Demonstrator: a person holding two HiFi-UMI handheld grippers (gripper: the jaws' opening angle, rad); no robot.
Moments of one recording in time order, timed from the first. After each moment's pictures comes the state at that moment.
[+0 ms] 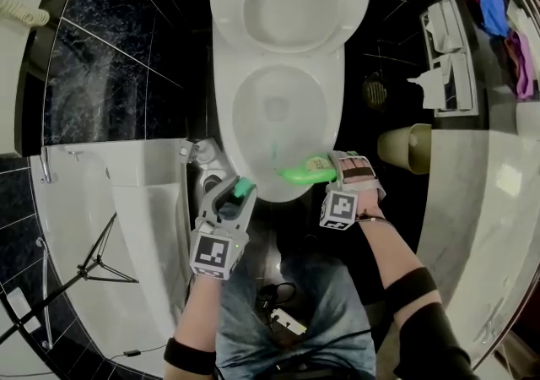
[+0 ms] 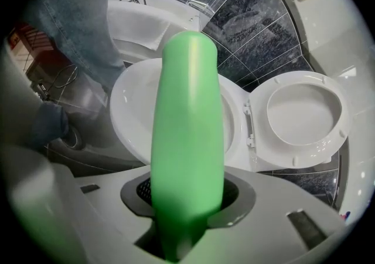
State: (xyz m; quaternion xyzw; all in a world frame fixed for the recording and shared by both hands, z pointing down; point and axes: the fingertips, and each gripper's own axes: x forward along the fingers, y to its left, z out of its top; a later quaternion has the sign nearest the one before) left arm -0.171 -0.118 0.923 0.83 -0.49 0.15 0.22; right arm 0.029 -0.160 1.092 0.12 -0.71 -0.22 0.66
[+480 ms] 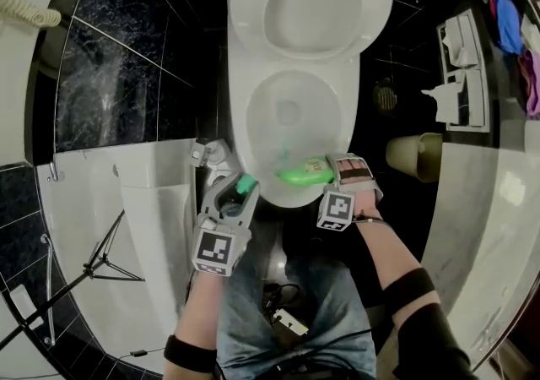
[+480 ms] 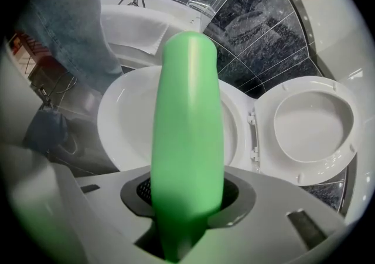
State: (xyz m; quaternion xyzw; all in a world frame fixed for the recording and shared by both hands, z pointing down) left arm -0.203 -0.142 0.924 0.82 -0.50 0.16 0.22; right arm -0.015 -0.171 1.102 0.09 -0.71 -0.22 0.66
